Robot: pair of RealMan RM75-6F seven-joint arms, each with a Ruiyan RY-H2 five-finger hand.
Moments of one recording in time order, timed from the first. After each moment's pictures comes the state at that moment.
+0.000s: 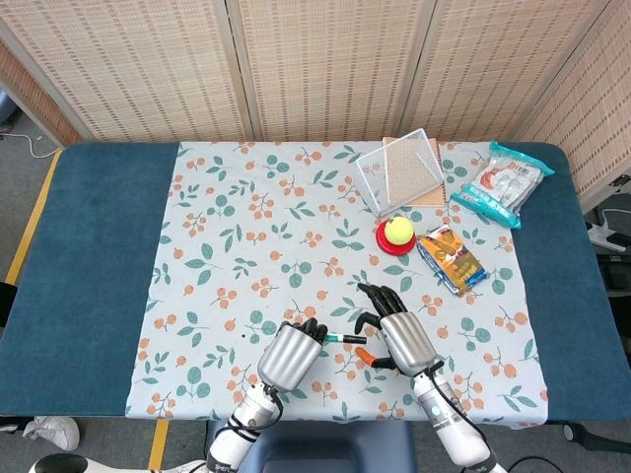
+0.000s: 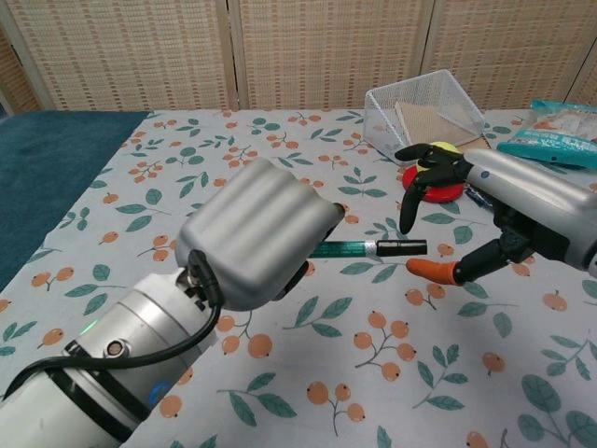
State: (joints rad) left arm -0.56 -2.05 -0.11 -1.47 1.52 1.26 1.22; right arm 0.37 -1.58 0.09 -1.81 -1.38 1.20 -0.27
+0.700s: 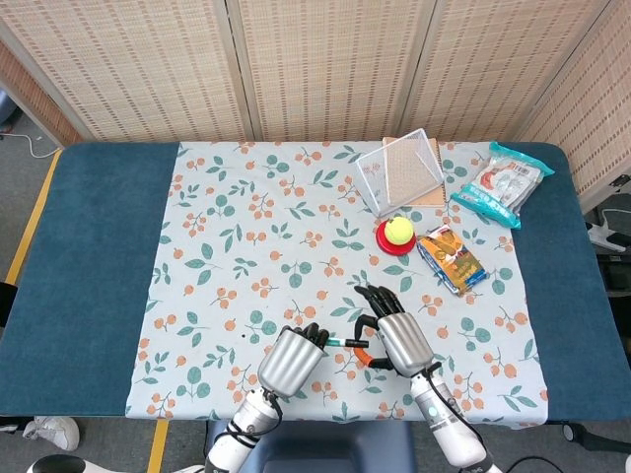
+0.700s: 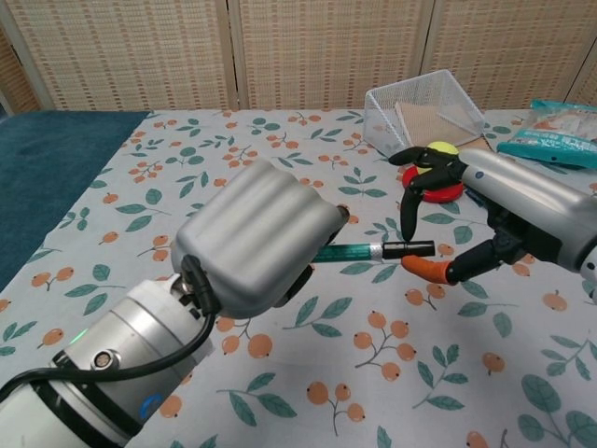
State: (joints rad) left arm -0.55 -2.04 -0.09 -1.51 1.53 1.27 1.23; right arm 0.38 -1.60 0.08 -1.81 -1.38 1.21 -0.27
